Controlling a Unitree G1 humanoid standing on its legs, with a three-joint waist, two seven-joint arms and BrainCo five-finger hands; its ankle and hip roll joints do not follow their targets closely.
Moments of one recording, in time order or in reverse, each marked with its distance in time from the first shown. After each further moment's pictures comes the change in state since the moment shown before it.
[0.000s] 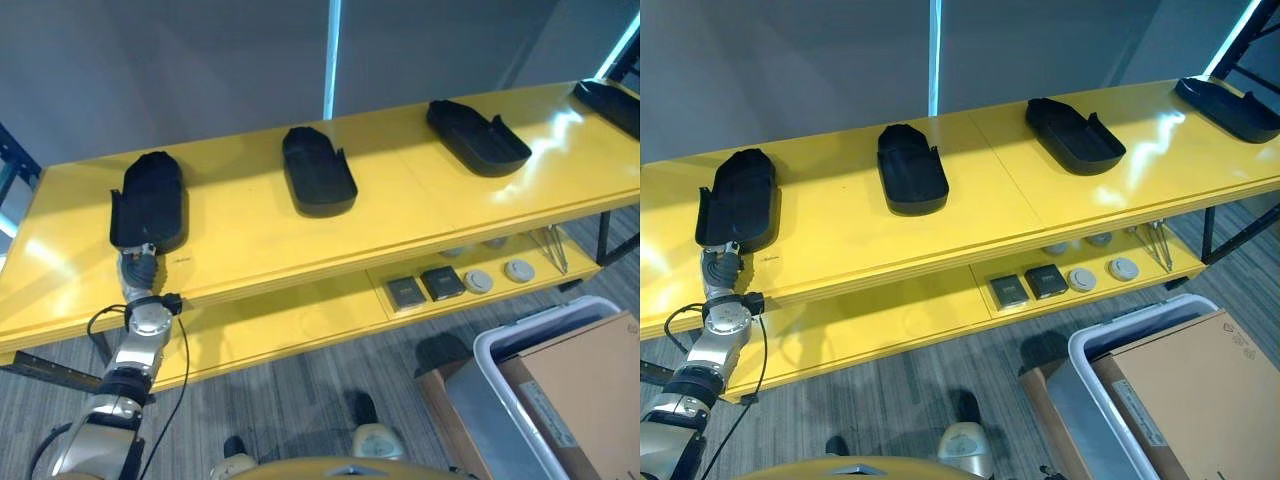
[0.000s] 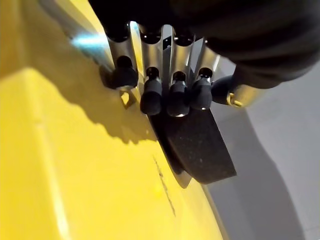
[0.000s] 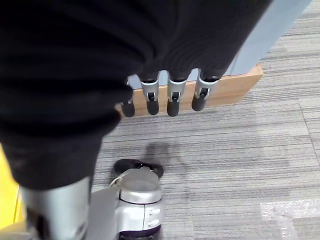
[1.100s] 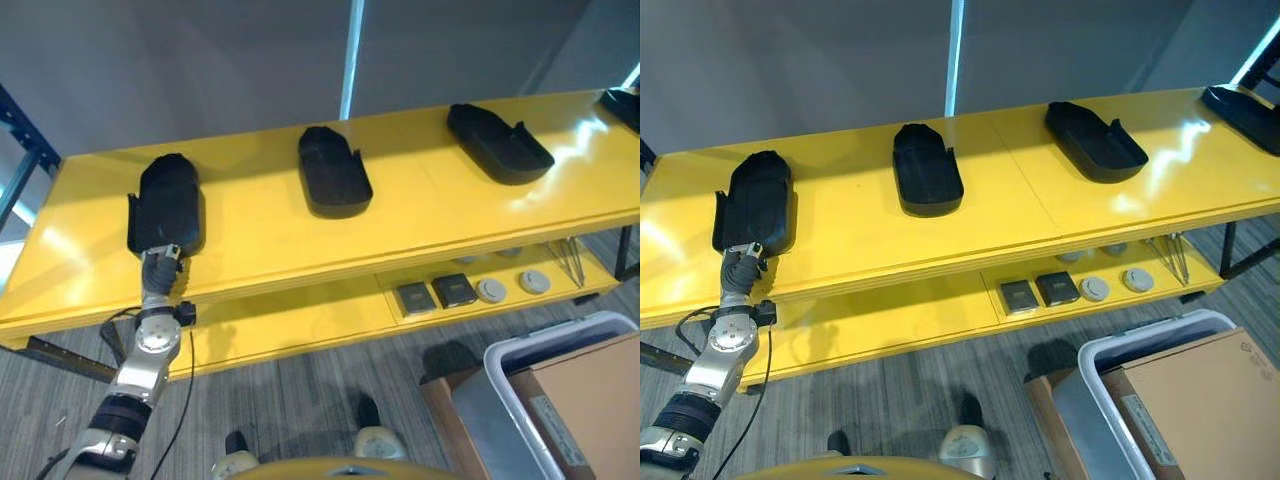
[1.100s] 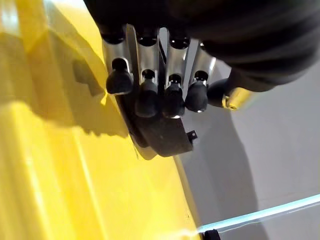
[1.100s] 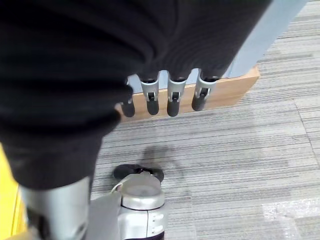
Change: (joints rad) left arm 0.171 0.005 -0.040 -0.354 -0.020 0.028 -0.066; right arm 0.010 0.014 -0.038 0.028 0.035 -0.003 -0.036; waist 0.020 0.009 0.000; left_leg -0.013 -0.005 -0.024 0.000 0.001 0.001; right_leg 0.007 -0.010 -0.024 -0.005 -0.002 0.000
